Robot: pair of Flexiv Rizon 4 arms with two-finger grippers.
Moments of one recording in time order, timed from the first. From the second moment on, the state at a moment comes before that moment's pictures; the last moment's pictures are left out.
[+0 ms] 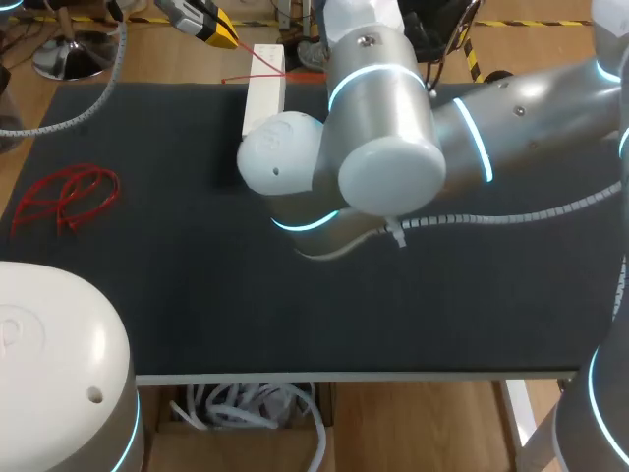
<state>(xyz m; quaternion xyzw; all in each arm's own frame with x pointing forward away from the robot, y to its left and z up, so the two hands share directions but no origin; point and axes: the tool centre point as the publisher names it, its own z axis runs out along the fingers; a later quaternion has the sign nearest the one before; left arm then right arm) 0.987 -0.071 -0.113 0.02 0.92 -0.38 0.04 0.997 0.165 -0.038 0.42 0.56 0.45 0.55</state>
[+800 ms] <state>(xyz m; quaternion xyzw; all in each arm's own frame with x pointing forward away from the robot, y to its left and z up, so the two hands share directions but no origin) 0.987 -0.071 -0.113 0.02 0.92 -0.38 0.04 0.989 0.203 -0.012 0.30 0.64 0.26 0.66</state>
